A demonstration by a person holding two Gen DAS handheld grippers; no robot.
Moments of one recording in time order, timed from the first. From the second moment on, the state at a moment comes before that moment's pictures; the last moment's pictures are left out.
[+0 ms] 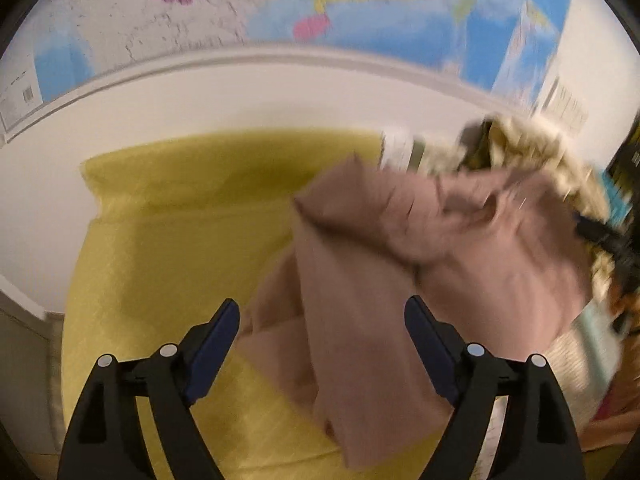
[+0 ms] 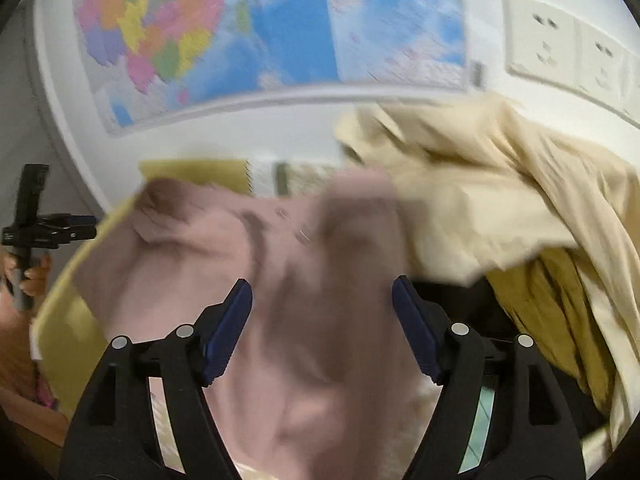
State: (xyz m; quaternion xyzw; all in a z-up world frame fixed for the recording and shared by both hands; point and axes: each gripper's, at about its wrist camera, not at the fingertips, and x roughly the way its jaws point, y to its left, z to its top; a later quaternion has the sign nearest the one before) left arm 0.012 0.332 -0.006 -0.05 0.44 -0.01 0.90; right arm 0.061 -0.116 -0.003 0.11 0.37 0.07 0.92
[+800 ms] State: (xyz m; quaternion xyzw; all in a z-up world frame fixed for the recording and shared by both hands) left arm 0.122 0.396 -0.043 -0.18 0.51 0.06 0.84; right arm 0.076 -0.158 -0.041 0.22 0.41 0.03 0.89
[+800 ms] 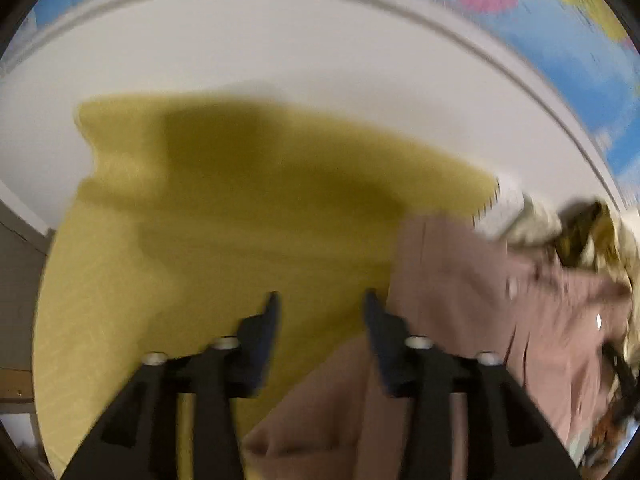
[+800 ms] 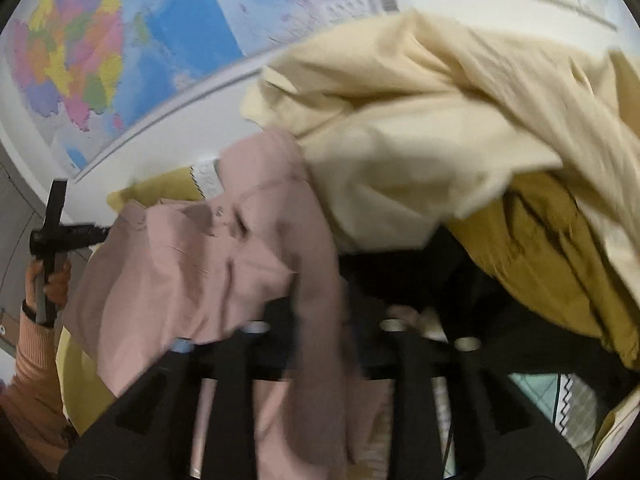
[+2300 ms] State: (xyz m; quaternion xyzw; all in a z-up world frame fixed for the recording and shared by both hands) left arm -0.067 0.303 0.009 -0.05 0.38 -0.05 0.92; right arm -0.014 -0.090 -0.011 0.15 0.41 0.09 0.90
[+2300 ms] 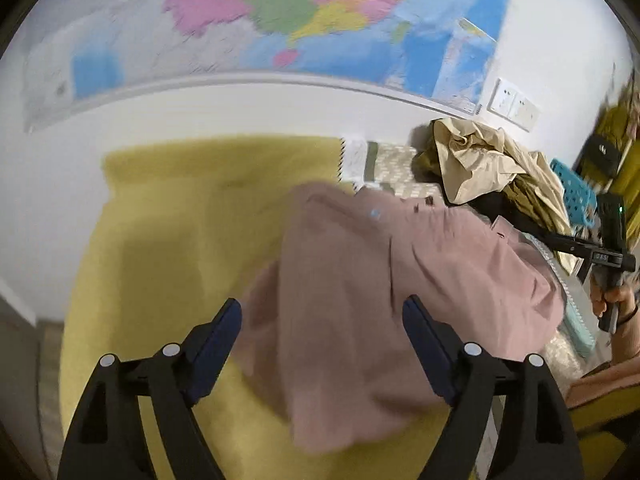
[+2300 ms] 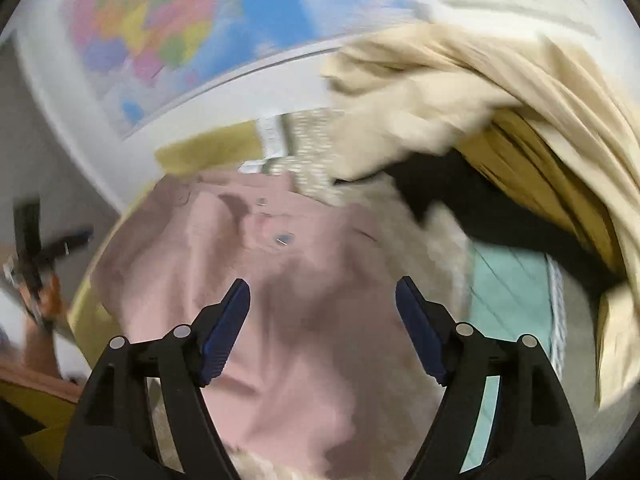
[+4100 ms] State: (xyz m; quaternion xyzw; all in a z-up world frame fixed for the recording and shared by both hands) left arm -0.101 0.346 -0.053 -0.14 0.41 0.00 0.90; right arm -0.035 -0.138 -0.062 0.21 0.44 0.09 0.87
